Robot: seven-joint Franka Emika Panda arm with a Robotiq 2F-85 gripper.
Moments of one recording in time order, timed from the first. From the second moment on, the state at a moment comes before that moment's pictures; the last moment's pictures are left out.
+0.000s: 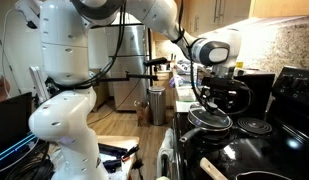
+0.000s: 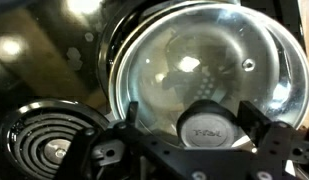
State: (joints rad) arm 0.19 0.15 0.17 -2.01 0.09 2.18 -0.75
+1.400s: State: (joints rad) arm 0.18 0.19 0.20 -1.95 0.11 2.08 -0.81
